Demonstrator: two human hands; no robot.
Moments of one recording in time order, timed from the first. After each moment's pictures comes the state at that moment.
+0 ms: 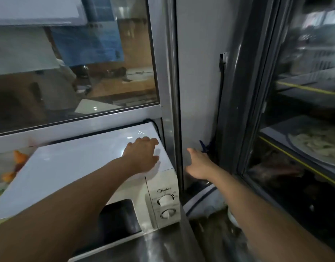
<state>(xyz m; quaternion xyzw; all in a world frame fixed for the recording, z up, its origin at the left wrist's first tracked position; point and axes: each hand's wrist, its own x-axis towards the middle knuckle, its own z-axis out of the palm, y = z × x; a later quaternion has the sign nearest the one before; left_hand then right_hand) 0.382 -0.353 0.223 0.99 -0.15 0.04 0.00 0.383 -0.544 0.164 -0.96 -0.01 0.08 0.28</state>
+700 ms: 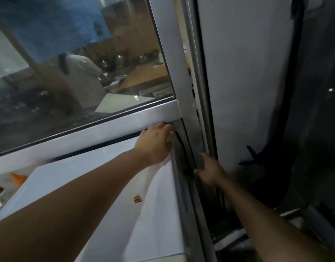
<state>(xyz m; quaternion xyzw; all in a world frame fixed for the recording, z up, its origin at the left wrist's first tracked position) 0.563 -0.371 0.199 0.99 -0.11 0.05 -0.02 0.605 -0.521 0.032 -0.90 -0.05 0.10 0.42</state>
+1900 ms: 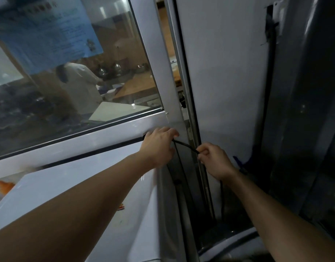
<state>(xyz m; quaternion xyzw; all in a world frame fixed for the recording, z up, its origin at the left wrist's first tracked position) 0.580 -0.409 0.197 0.99 -0.13 0.06 0.00 0.622 -0.576 0.071 -0.84 -0.09 -0.03 0.53</state>
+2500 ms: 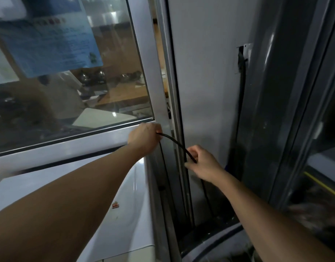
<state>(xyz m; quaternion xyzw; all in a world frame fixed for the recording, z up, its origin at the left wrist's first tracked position) 0.585 -0.410 0.231 0.99 -0.07 0.13 0.08 0.577 -0.592 0.126 -0.85 -0.09 0.01 0.52</state>
